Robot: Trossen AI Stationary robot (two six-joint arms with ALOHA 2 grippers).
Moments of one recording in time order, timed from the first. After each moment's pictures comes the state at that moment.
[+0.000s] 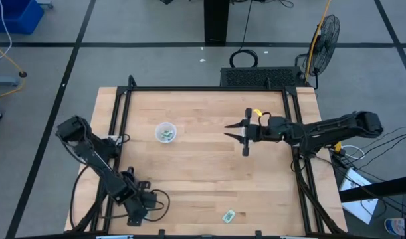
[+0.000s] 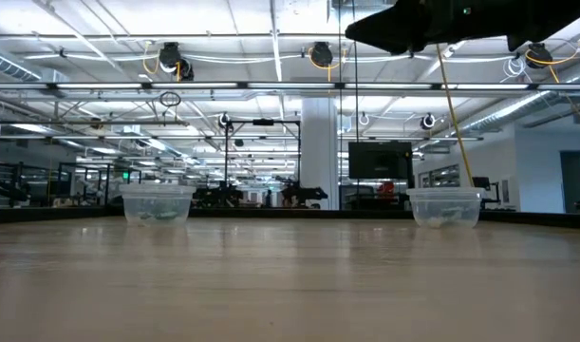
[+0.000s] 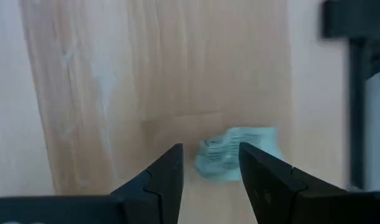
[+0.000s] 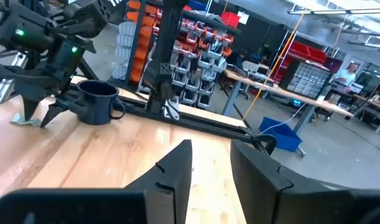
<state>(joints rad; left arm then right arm) -0.91 1.60 0.79 -0.39 0.02 -0.84 0.01 1.10 0.54 0.53 0.10 -0.30</state>
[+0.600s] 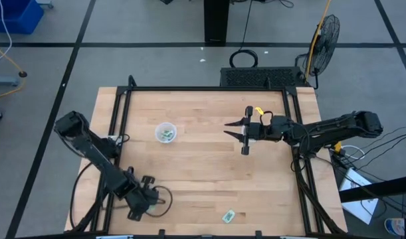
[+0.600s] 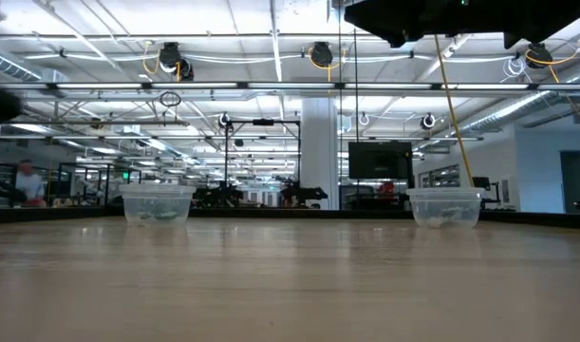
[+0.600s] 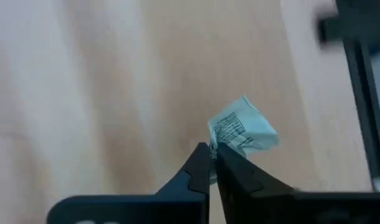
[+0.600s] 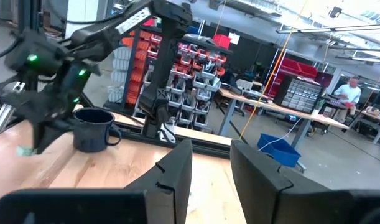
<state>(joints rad) -0.84 1.53 0.79 -0.44 -0.01 -0.62 0.01 1.11 0.54 0.63 0.10 -0.27</state>
